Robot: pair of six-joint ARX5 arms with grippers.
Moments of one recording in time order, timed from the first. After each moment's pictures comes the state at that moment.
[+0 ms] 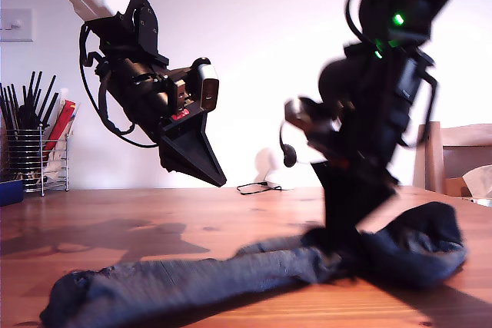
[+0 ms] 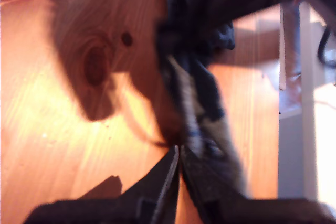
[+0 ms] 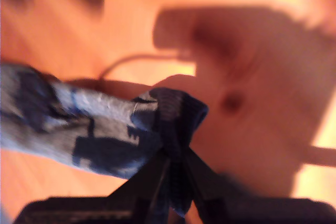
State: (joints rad) left arm -0.40 2.24 1.84 -1.22 0.82 0.76; right arm 0.42 1.92 1.39 -0.77 -0.35 -0.31
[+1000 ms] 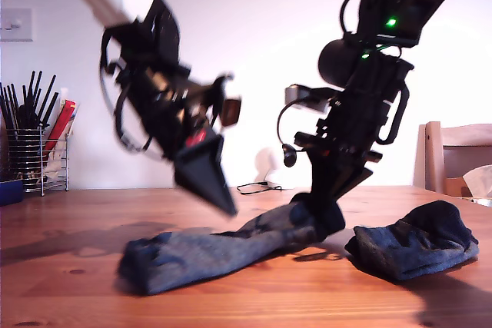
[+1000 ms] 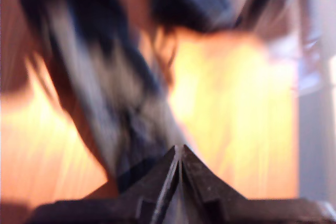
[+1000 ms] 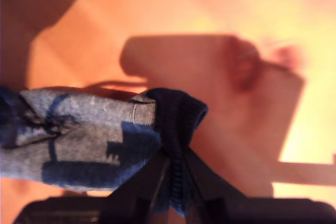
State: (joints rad) left arm -0.48 2.24 1.74 -1.11 0.70 0.77; right arm 0.36 1.99 1.42 -0.60 -0.27 -0.31
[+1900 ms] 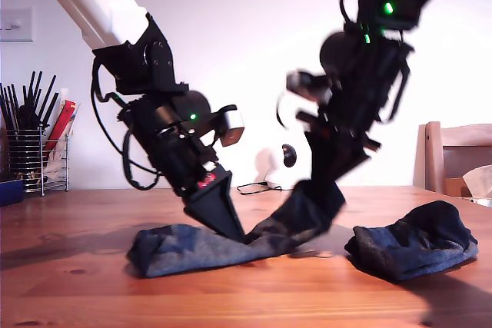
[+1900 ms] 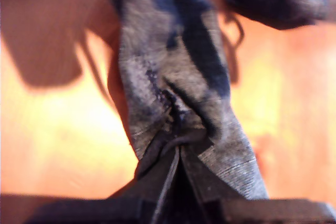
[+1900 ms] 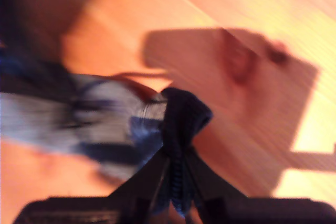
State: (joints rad) left arm -0.48 2.23 1.60 -0.71 0.60 0.66; right arm 0.37 1.99 1.54 -0.79 -0.35 -0.31
